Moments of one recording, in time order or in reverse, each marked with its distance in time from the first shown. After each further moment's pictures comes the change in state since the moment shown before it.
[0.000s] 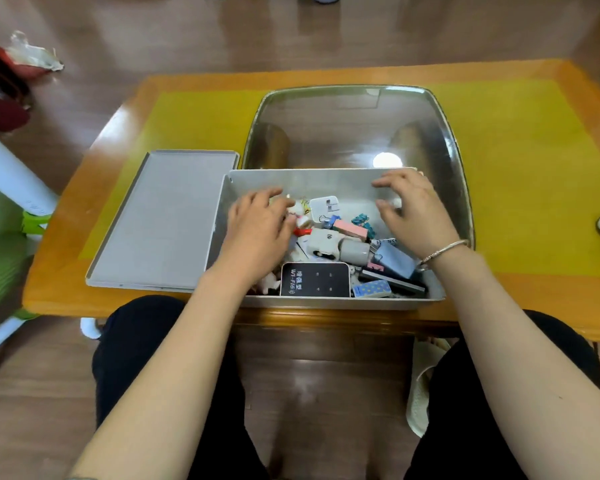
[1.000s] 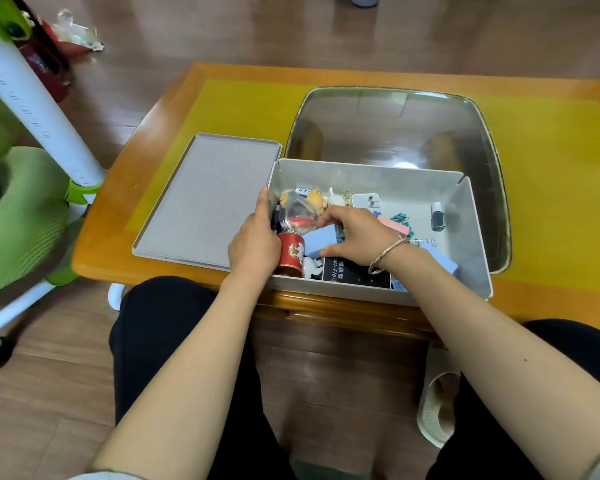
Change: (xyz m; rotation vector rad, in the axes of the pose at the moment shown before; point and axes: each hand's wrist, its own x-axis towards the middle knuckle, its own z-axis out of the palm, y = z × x) left_hand -0.032 -0.063 0.017 -0.097 0.051 -0.477; right_hand 0.007 -0.094 0.073 0.106 -0.519 -0.112
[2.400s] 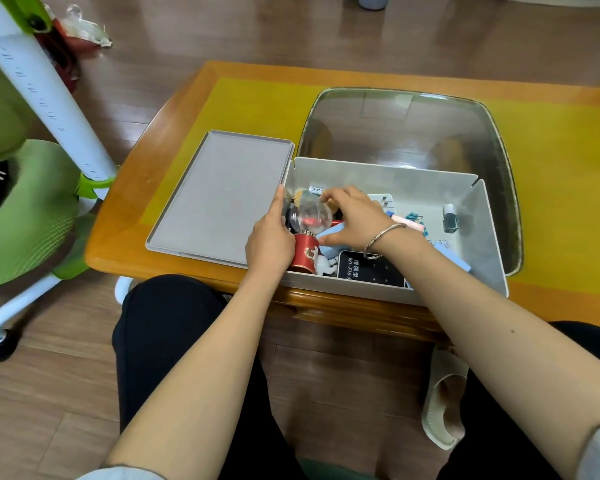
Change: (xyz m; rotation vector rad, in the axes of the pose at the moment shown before) left_hand -0.005 -0.001 -0.001 -0.296 -0.026 -0.038; right_hand 0.028 -0.012 0.006 -0.191 0.049 0.032
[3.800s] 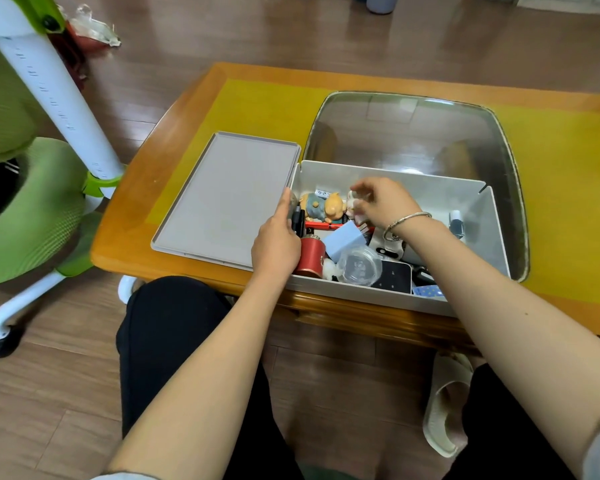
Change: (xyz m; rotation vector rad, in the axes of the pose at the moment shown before) left_hand 0.002 -0.001 0.002 -0.010 0.009 -0.013; right_hand 0.024 0.034 -0.017 0.099 0.114 0.179
